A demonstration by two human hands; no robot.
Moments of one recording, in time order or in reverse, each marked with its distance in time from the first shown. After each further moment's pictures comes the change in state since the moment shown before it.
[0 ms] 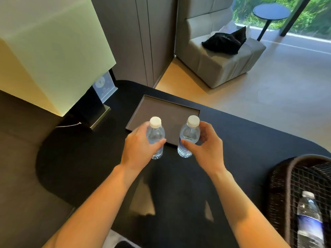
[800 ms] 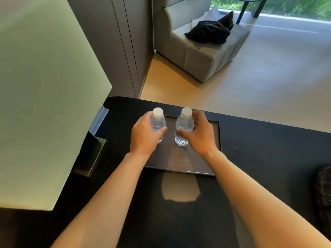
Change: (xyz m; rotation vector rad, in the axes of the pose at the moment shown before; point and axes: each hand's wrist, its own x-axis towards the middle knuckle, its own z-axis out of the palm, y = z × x) left_hand 0.230 -0.143 0.043 -0.047 -0.077 0.072; right_hand 0.181 0.047 0.159 -0.193 0.111 0.176
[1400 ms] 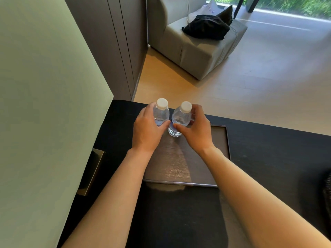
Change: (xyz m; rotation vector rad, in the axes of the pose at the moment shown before) left_hand 0.065 -0.020 0.008 -0.021 0.019 0.087; right_hand 0.052 -0.015 0.047 -0.004 0.066 -0.031
